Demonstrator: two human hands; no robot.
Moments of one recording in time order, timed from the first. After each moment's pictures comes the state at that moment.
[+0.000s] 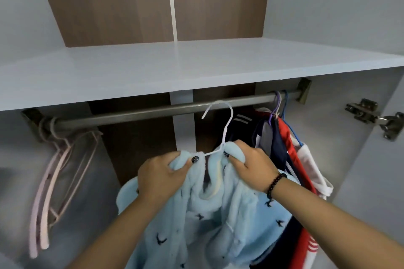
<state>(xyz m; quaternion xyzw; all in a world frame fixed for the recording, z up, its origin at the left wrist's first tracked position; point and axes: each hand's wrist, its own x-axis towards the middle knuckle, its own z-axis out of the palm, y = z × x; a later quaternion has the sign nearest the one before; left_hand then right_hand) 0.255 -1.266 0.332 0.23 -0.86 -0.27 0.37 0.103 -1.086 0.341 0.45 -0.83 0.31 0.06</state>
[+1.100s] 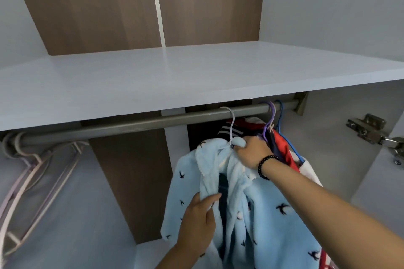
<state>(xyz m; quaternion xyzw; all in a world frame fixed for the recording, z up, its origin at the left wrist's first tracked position) 0.166 -1.188 0.234 0.18 -0.89 -0.38 0.19 -0.028 -1.106 0.341 0.28 -0.91 0.31 -0.03</state>
